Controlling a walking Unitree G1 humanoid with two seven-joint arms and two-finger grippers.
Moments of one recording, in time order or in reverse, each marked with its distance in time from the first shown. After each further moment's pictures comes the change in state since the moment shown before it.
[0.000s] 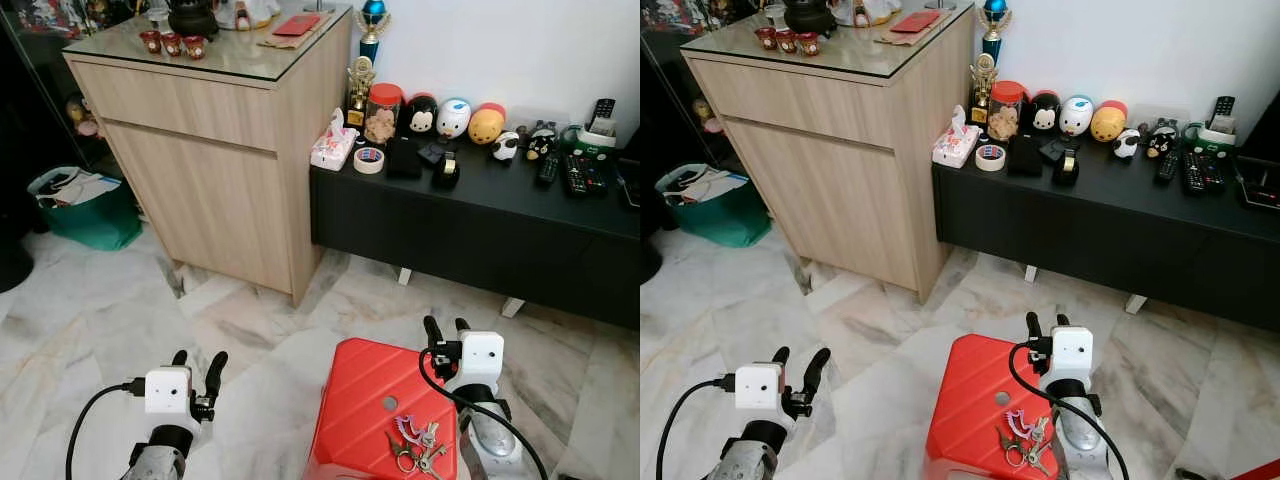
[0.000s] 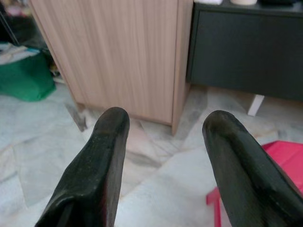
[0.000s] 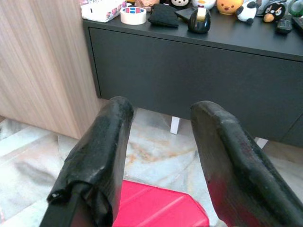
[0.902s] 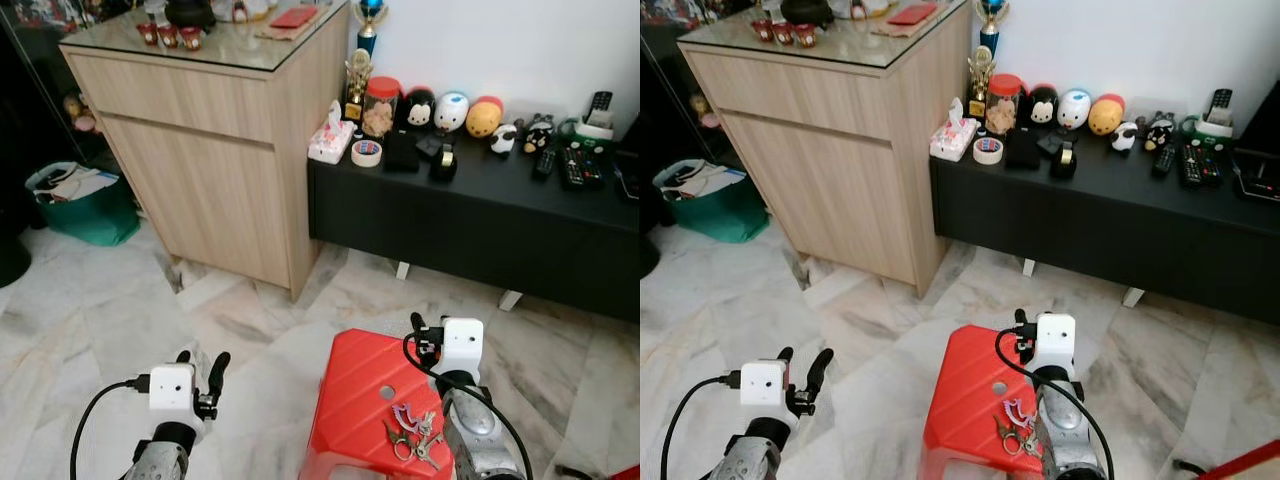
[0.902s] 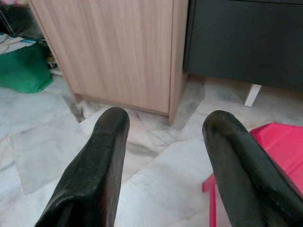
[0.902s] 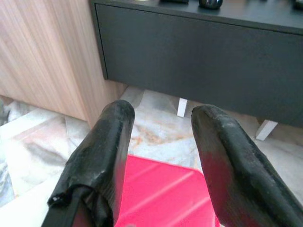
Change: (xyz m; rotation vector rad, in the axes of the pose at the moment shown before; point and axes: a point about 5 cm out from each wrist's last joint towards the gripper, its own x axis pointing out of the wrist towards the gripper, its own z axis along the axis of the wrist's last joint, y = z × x) left arm 0.003 -0.001 -0.002 0.002 0.022 0.000; right arm 0.014 0.015 -0.001 0.006 0.098 0.025
